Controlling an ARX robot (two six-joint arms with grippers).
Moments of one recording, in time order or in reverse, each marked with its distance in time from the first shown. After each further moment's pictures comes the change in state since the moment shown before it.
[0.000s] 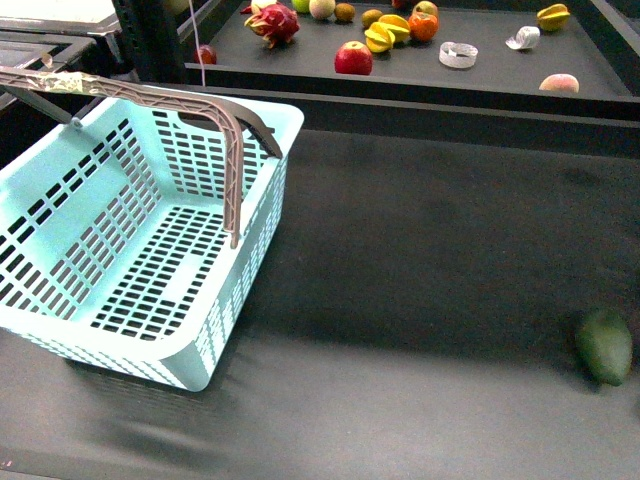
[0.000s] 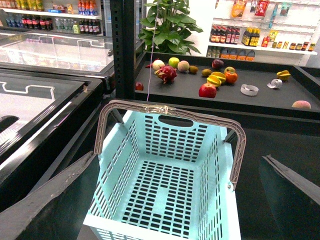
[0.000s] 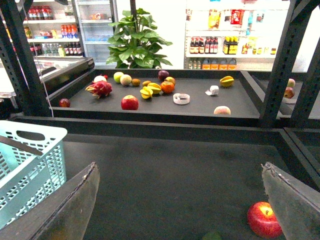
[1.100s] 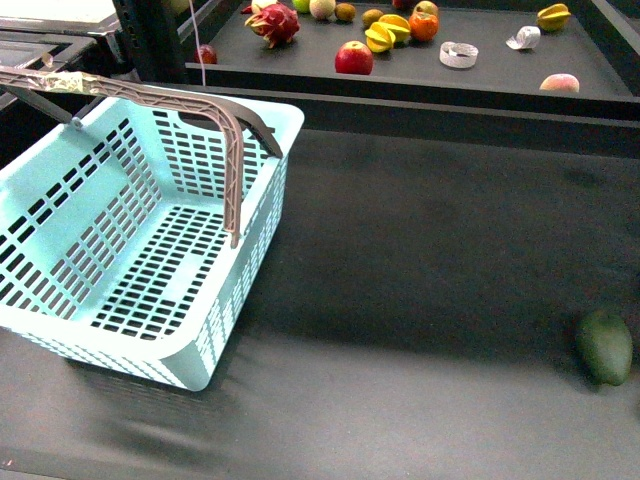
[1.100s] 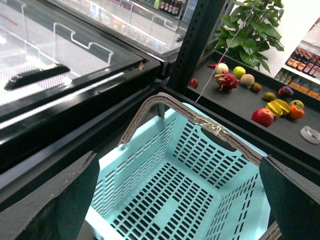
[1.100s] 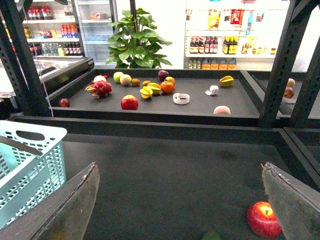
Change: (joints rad) left arm -0.217 1.025 0.130 0.769 -0.552 -0.337; right arm 0.000 0.000 0.000 0.000 0.000 0.000
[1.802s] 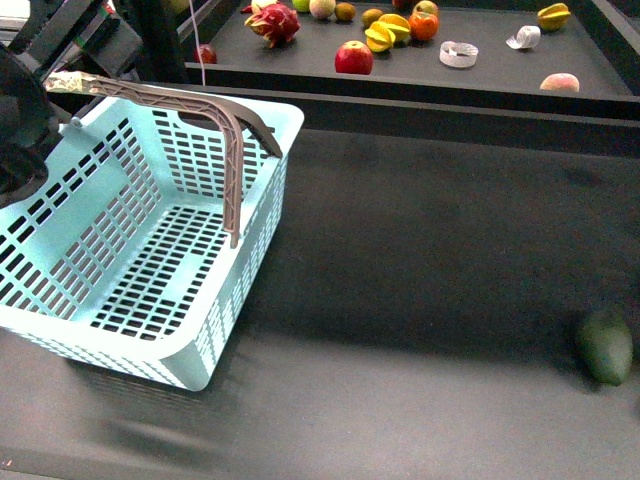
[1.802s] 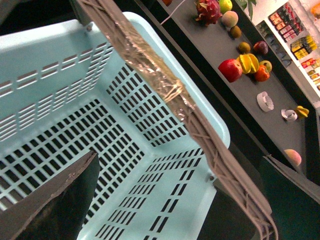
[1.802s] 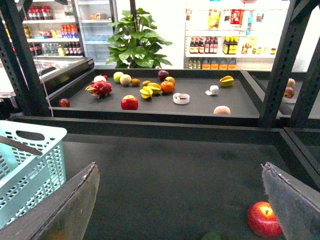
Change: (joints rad) left arm 0.049 0.826 0.600 -0.022 0.321 -0.461; right arm 0.000 0.000 0.000 0.000 0.000 0.000
